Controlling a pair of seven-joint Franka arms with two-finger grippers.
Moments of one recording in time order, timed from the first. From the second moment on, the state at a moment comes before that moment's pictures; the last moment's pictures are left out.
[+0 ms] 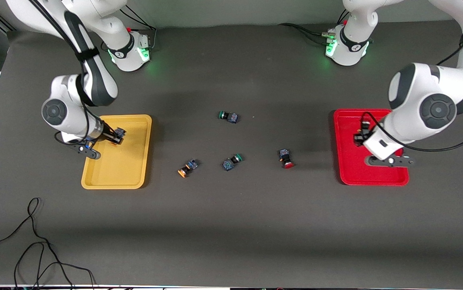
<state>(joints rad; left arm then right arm) 0.29 0.18 -0.43 -2.04 0.11 2.08 -0.14 0.45 0.19 -0.37 -2.37 0.12 2.34 0.52</state>
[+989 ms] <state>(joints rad) 0.32 0.29 -0.42 -2.03 0.22 2.22 -0.14 0.44 0.29 -0.28 -1.92 0.20 2.18 0.62</state>
